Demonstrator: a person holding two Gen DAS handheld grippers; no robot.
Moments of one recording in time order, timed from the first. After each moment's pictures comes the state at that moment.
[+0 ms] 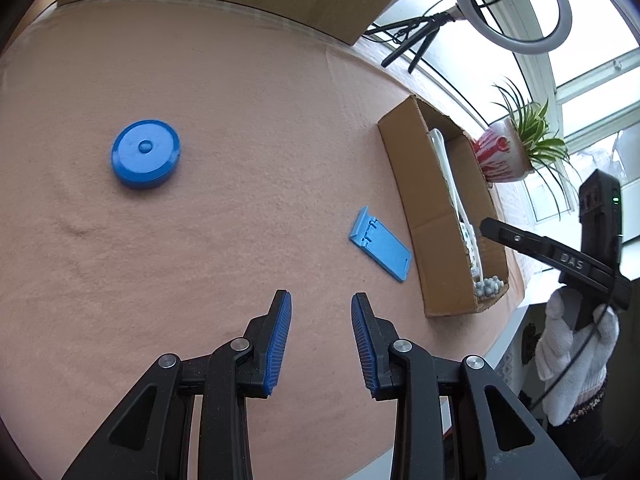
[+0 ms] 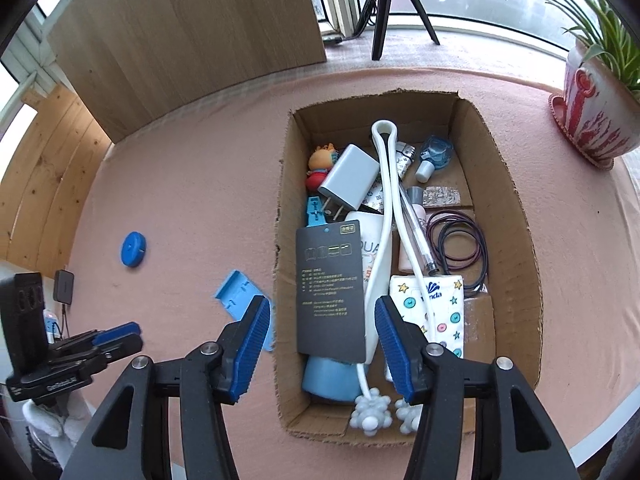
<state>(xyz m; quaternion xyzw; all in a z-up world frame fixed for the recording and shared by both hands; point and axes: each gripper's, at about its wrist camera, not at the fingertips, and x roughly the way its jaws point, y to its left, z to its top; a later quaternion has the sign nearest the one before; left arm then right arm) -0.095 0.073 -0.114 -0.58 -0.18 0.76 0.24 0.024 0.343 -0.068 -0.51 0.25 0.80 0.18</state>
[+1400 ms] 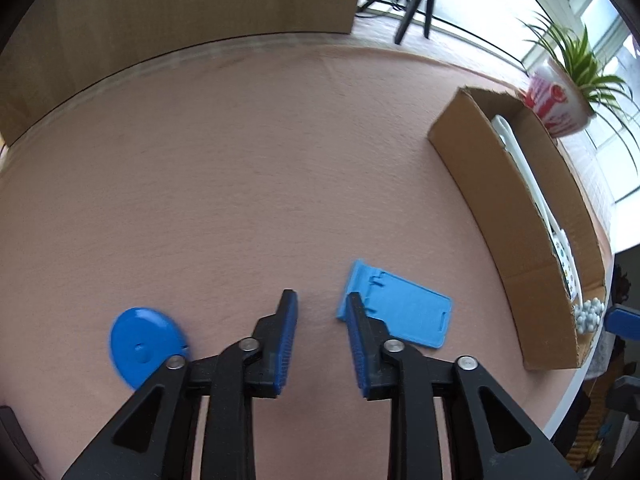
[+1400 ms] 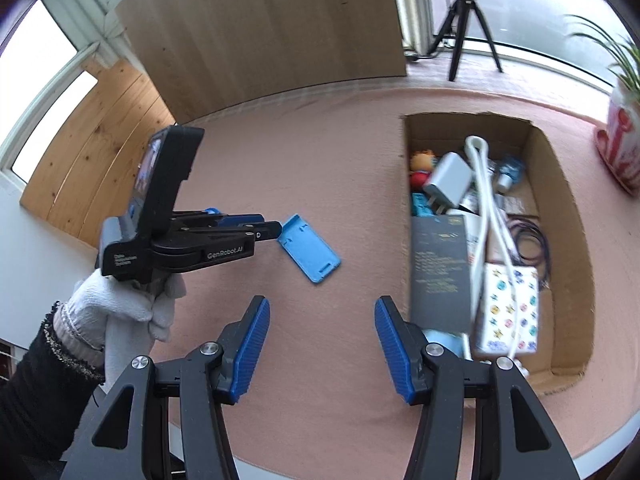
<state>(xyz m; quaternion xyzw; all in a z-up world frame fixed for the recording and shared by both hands) -0.184 0.114 -0.126 -0.58 0.01 0.79 0.20 -0.005 0.270 -0.052 -0.50 0.22 0.83 0.10</state>
